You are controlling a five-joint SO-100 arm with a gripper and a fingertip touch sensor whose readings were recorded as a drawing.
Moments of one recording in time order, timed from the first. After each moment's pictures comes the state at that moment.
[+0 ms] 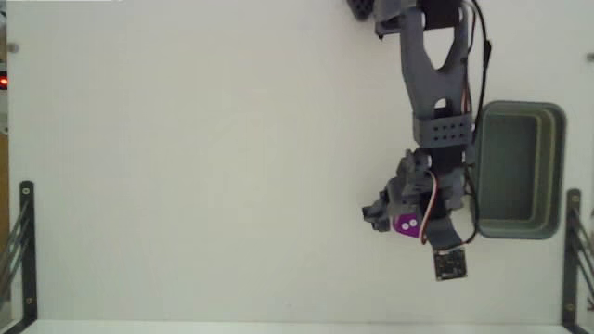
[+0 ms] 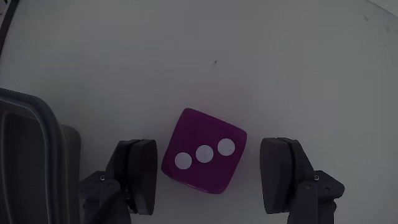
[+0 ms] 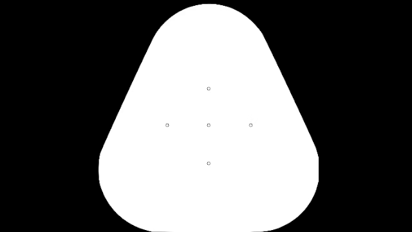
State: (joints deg) arm -9.6 89.6 103.4 43.2 -0.3
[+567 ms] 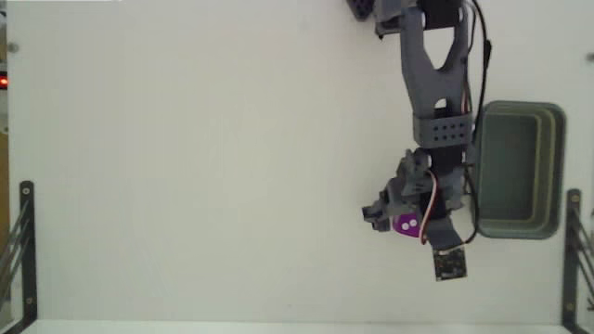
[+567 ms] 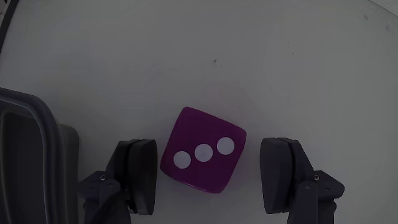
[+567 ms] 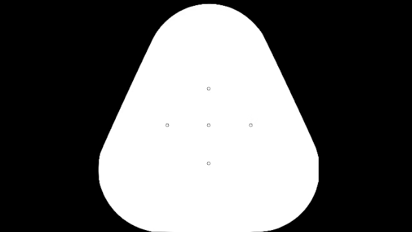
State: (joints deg) arm -9.5 89.6 103.4 43.2 -0.3
